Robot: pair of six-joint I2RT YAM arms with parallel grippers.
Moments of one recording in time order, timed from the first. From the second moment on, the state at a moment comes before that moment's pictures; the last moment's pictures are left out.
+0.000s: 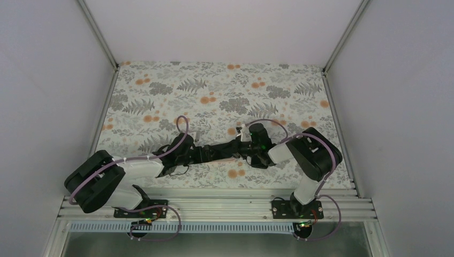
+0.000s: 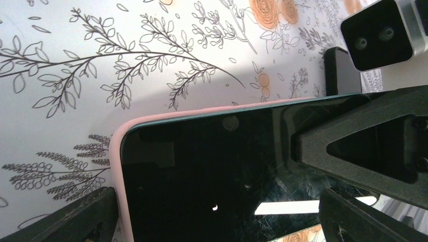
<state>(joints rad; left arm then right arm) -0.75 1.36 0.38 0.27 0.19 -0.88 0.60 1.75 0.48 0.68 -0.75 1.05</state>
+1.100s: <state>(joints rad) -0.77 1.28 0.39 0.12 0.18 -0.88 0.67 1.55 0.69 -0.07 -0.42 0.70</state>
